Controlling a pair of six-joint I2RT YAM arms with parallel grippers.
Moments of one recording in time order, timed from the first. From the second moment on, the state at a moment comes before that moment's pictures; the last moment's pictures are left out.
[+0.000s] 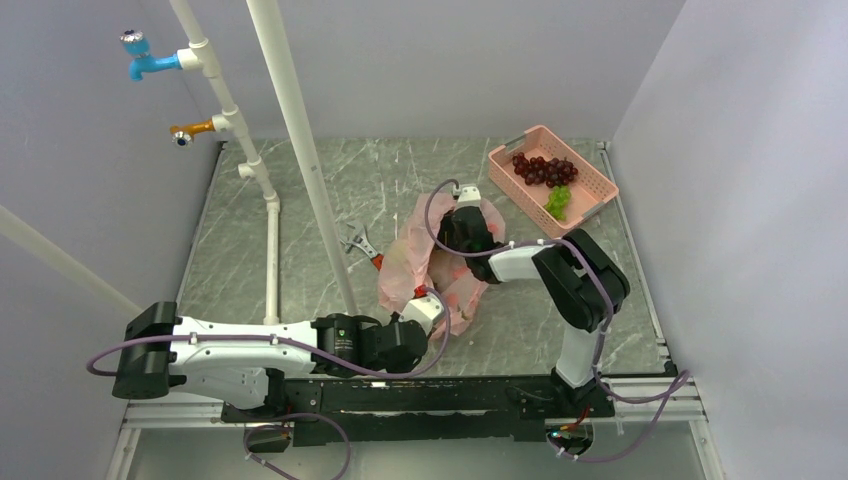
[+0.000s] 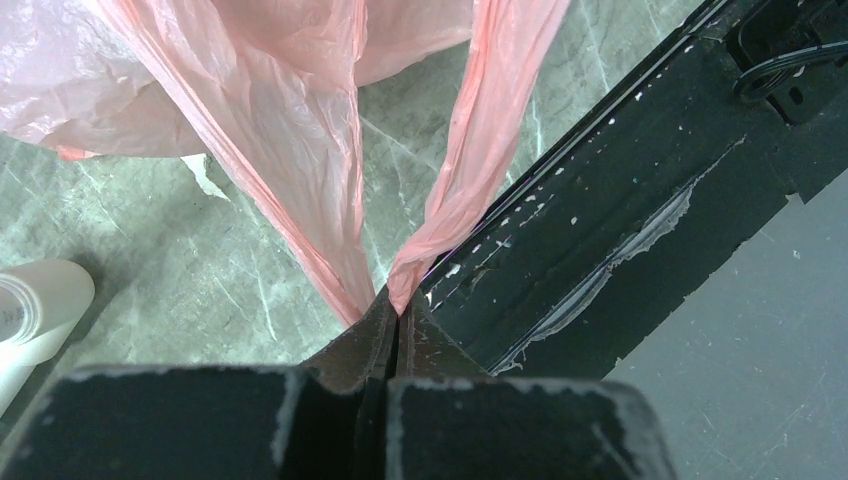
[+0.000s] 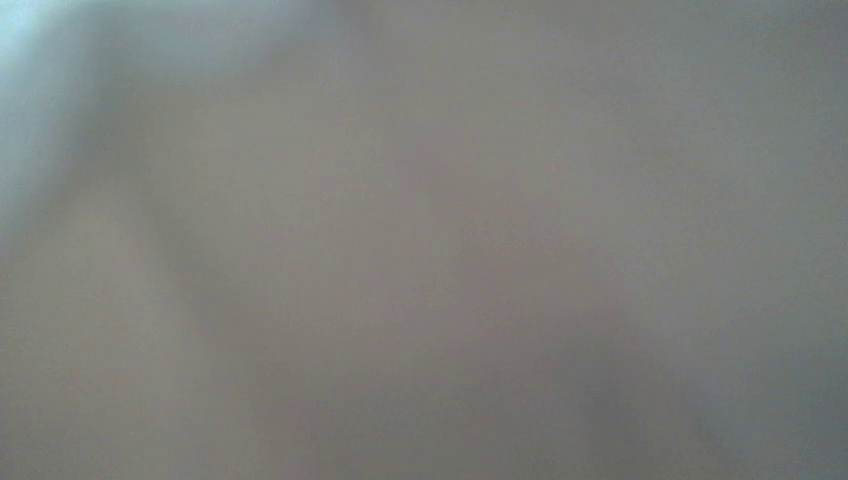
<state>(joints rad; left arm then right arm) -1.45 1.22 0.84 -0.52 -0.36 -0.62 0.59 1.84 0.85 0.49 0.30 0.27</state>
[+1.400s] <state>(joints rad) -1.45 1.21 0.85 -0.54 -0.40 -0.63 0.62 1.32 0.64 0.17 -0.03 0.44</state>
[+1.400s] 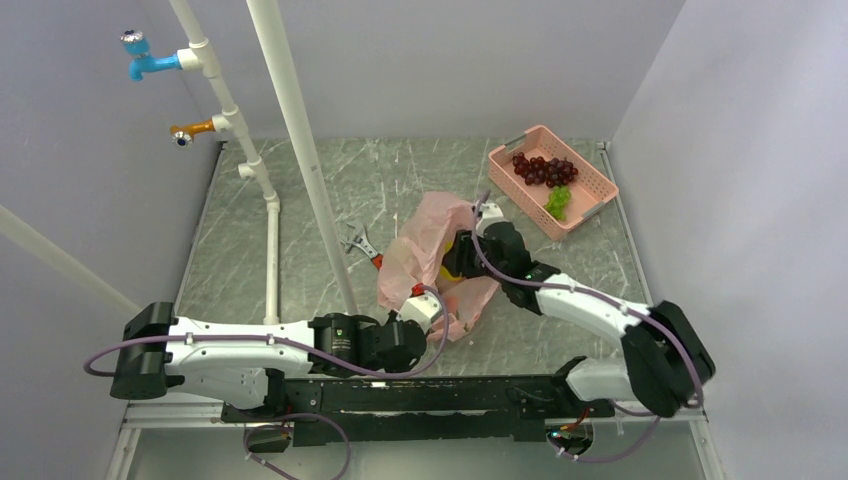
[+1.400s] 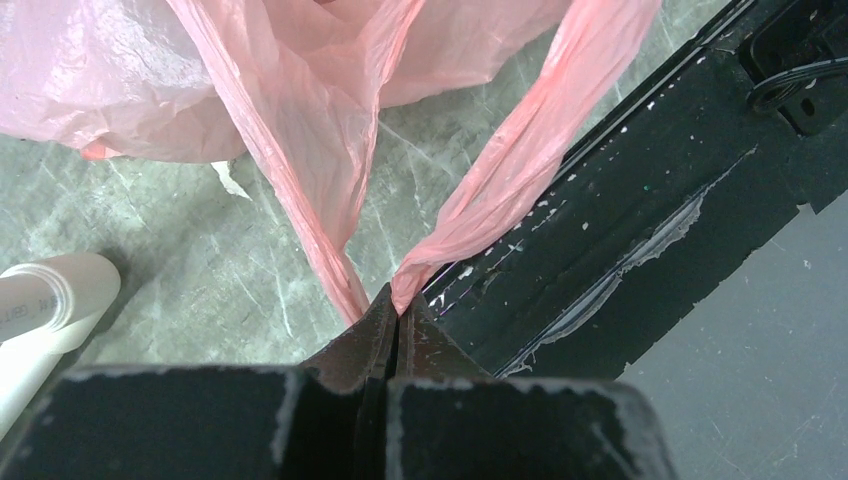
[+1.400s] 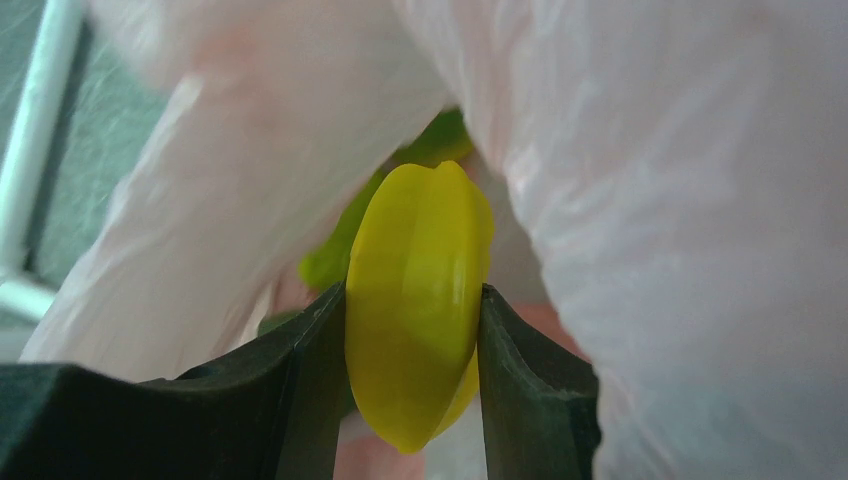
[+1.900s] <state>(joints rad) -1.45 1.21 0.87 -0.57 -0.44 -0.65 0.64 0.72 0.60 -0.22 -0.05 0.48</state>
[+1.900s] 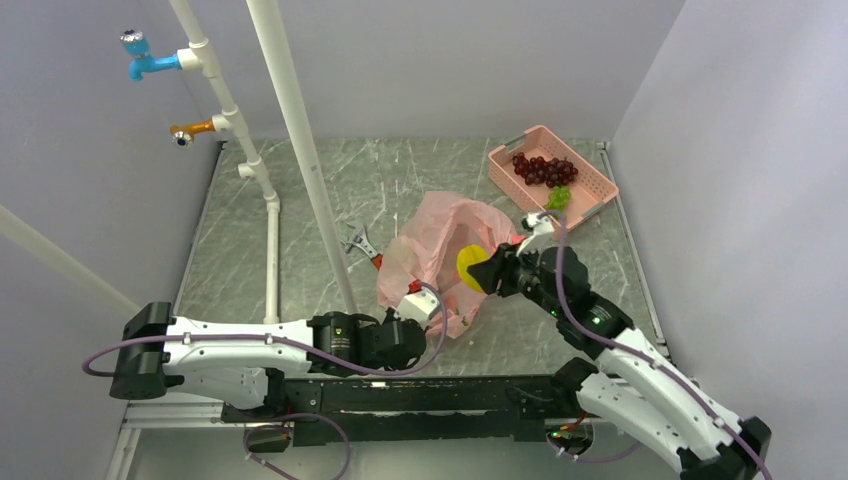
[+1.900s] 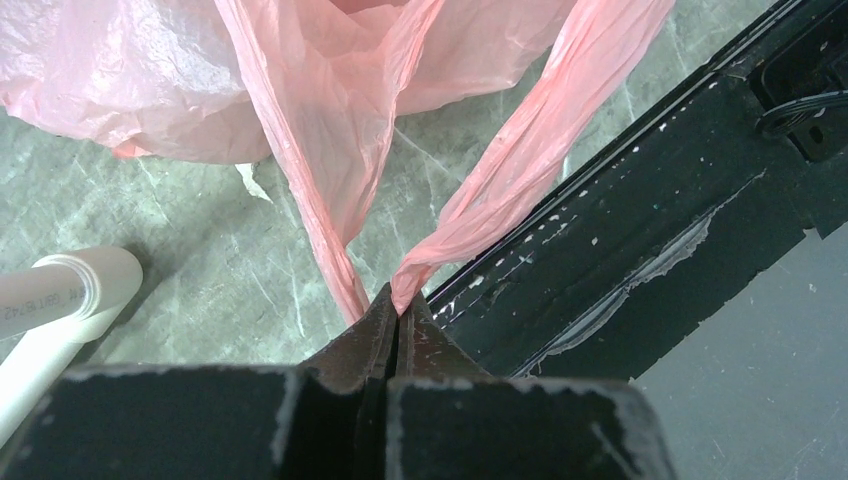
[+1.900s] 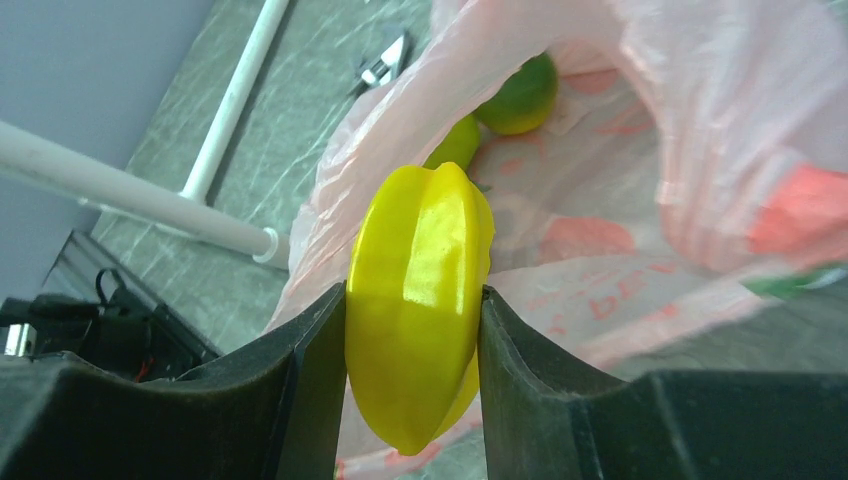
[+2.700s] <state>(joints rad) -1.46 1.18 0.88 -0.61 -0.44 -0.67 0.58 0.84 0.87 -0.31 0.83 0.30</state>
